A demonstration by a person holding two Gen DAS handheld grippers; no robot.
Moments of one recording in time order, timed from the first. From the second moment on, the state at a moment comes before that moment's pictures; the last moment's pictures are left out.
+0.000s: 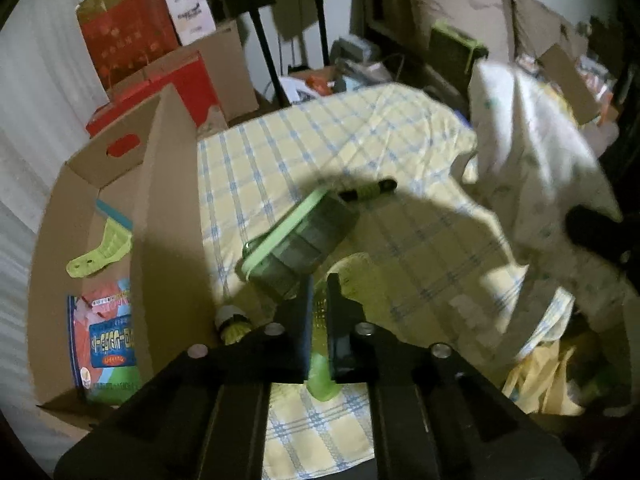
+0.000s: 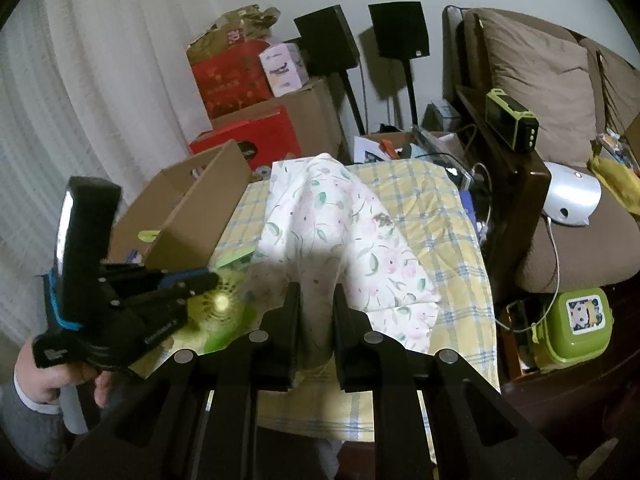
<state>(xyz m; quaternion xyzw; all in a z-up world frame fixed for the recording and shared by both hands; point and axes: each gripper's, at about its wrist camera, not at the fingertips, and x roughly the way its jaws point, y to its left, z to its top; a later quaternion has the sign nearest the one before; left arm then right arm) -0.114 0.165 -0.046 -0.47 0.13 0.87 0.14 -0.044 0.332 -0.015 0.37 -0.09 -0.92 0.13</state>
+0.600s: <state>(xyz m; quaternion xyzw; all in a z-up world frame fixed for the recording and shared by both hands) -0.102 0.118 0.040 -0.41 0.00 0.90 0.18 -0.047 0.313 0.022 0.34 -0.07 -0.93 0.14</state>
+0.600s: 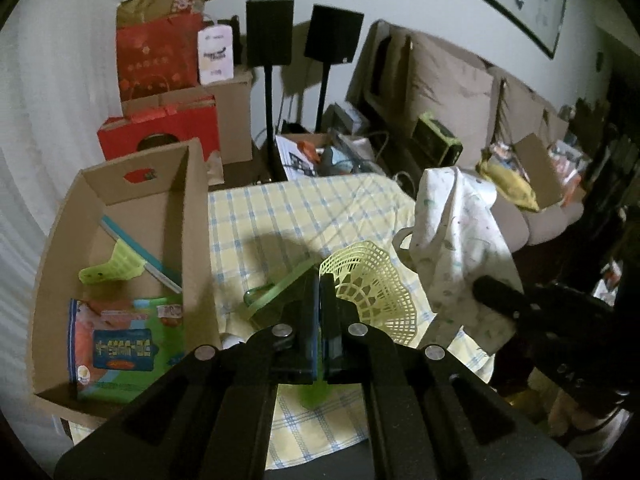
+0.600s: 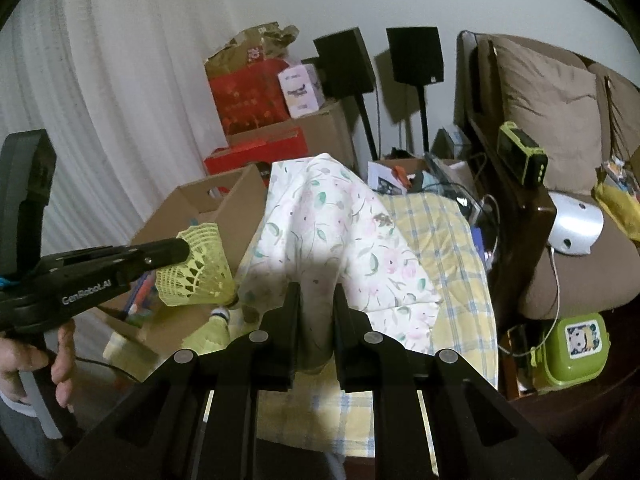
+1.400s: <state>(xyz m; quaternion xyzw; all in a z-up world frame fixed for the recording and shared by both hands) -0.077 0.033 0.070 -0.33 -0.04 0.94 0.11 -0.074 0.226 0.070 0.32 -0.03 -0.93 0.15</state>
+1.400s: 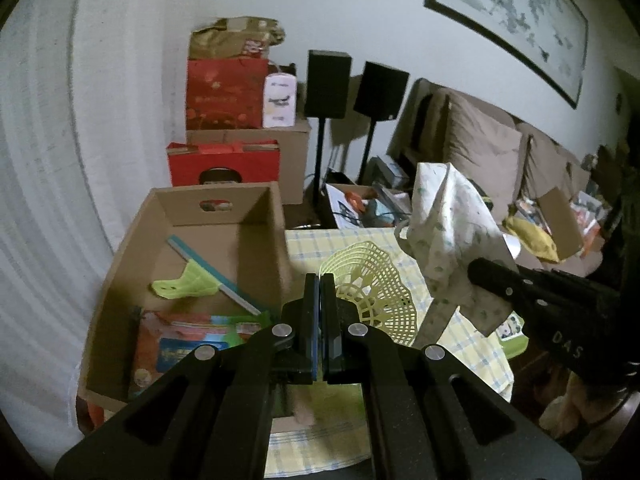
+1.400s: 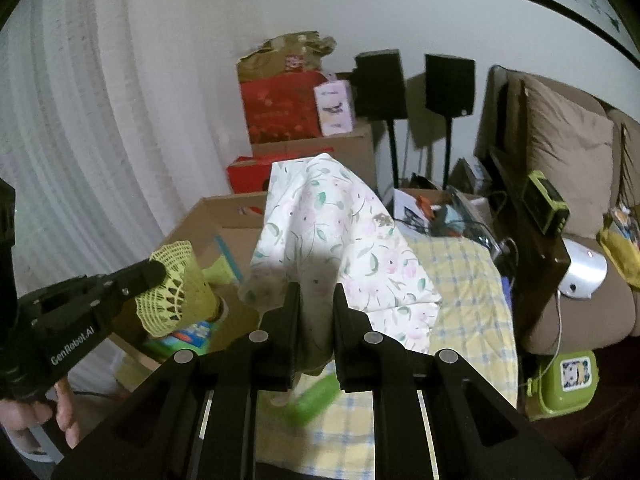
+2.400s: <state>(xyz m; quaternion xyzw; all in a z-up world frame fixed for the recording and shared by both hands) -0.112 -0.103 0.024 -0.38 -0.08 0.92 0.01 -0.131 0.065 0.017 0.41 -0.05 -0.87 0.27</state>
